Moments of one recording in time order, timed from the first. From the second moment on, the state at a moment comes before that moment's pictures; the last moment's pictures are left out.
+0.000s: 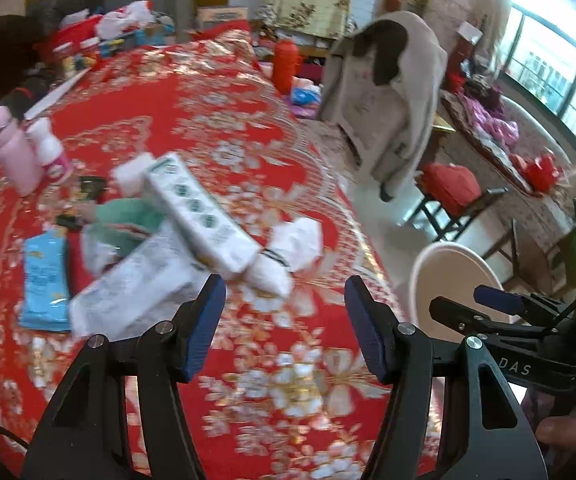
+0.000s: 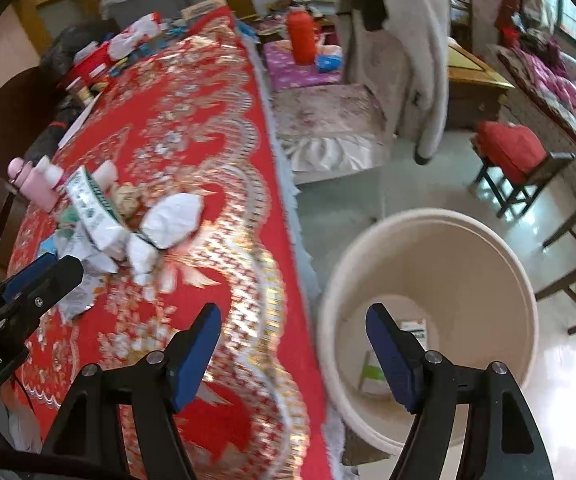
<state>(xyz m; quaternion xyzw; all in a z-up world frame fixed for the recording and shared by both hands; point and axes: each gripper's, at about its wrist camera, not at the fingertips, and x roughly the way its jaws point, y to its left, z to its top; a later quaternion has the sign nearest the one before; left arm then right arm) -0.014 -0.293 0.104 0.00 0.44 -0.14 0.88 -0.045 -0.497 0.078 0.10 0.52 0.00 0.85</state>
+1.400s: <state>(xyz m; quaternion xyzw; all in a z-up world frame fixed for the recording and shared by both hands) -0.001 -0.048 0.066 -0.15 0.49 0.01 0.86 0.039 -0.319 0.082 0.02 0.52 0.12 0.84</state>
